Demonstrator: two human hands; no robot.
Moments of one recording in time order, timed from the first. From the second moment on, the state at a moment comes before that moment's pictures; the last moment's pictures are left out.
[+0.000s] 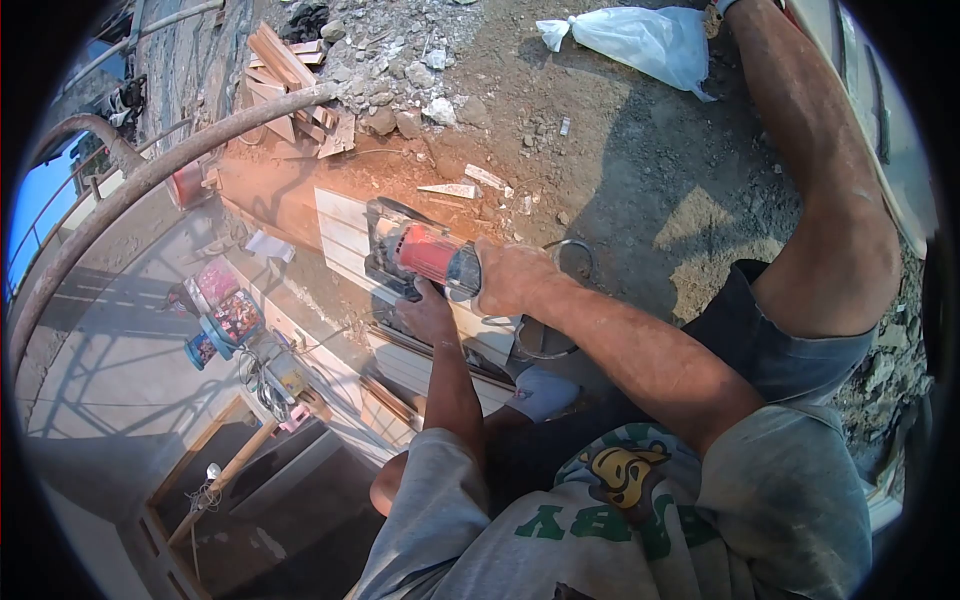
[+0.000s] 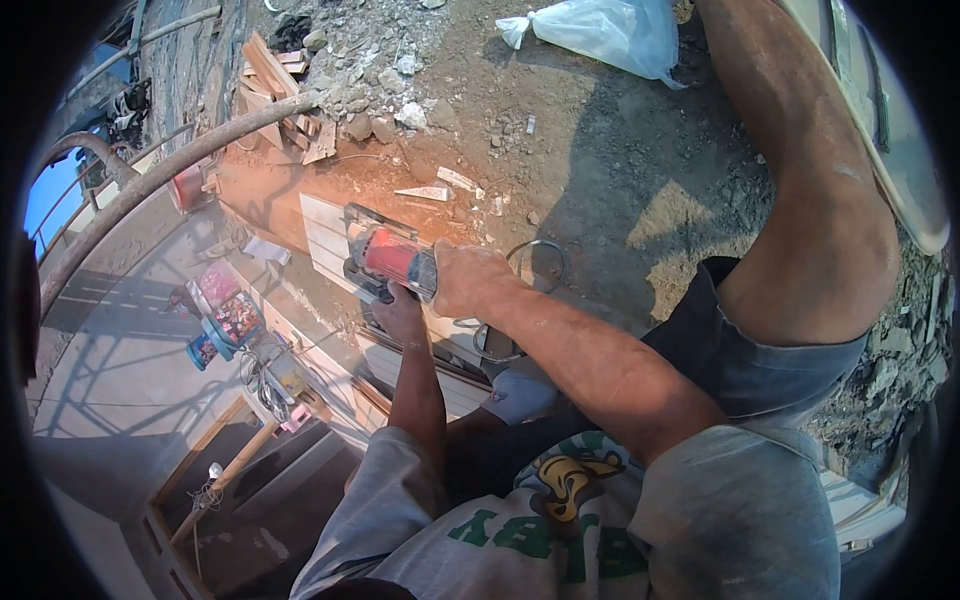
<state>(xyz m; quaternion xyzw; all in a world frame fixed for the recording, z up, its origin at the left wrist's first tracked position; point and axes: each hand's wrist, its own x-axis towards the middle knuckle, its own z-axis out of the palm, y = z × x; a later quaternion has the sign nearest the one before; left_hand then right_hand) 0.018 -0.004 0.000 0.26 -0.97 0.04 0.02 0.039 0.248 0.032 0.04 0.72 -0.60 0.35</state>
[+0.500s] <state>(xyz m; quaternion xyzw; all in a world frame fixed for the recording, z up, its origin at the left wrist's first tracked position) 0.033 -0.007 0.001 0.24 -0.97 0.01 0.00 0.056 0.262 0.038 0.04 0.73 -0.58 0.36</state>
